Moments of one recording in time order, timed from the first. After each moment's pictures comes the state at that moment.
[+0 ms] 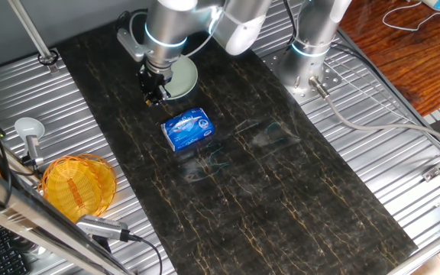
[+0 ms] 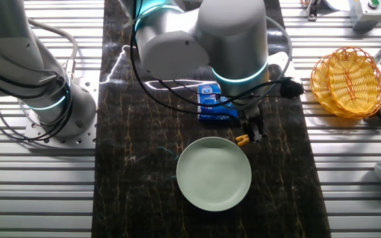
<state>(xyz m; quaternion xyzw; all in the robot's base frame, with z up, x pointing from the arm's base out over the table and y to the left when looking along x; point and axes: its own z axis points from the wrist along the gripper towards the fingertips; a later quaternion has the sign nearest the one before) 0.522 -0.088 0.063 -0.13 0.98 -0.07 0.12</state>
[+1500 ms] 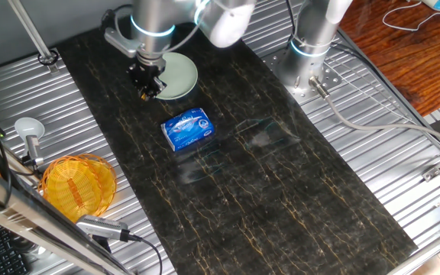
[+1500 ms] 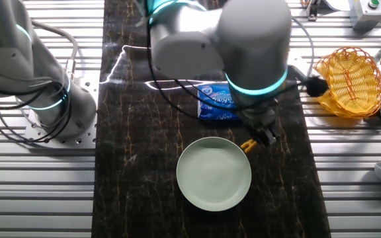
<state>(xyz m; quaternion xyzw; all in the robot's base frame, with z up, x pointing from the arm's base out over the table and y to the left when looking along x) 0.531 -0.105 0.074 -0.31 0.95 -0.04 0.09</state>
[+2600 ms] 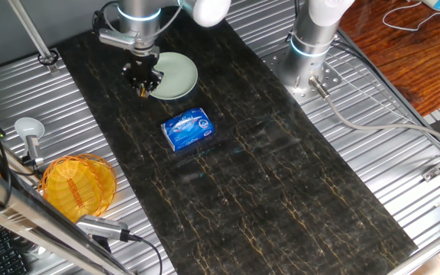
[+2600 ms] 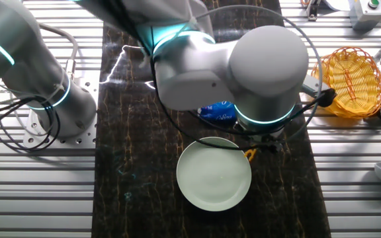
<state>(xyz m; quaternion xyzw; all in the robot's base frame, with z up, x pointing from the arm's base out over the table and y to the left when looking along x) 0.530 -0.120 0.070 -0.44 0.90 -0.02 0.09</state>
